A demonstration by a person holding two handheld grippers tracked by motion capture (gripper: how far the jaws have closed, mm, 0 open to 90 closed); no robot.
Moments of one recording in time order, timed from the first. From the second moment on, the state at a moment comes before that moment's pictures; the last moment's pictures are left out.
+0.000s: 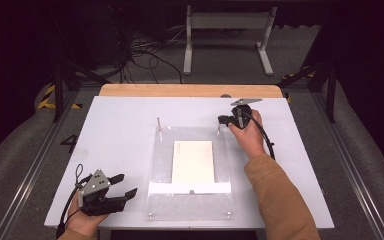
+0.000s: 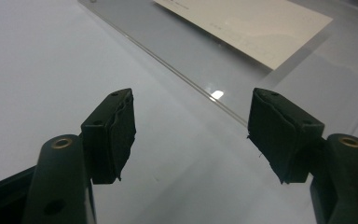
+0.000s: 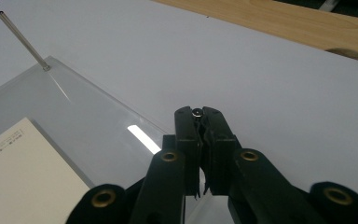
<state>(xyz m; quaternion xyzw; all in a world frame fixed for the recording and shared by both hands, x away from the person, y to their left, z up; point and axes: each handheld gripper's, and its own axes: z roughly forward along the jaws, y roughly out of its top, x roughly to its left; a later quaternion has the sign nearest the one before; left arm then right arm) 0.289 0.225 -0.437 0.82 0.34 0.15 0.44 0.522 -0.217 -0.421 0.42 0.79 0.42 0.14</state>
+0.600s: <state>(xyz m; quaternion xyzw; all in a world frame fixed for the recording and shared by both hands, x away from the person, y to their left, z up) 0.280 0.220 -0.439 0.82 0.28 0.17 0.47 0.542 -0.226 -0.426 0.45 0.77 0.45 0.08</state>
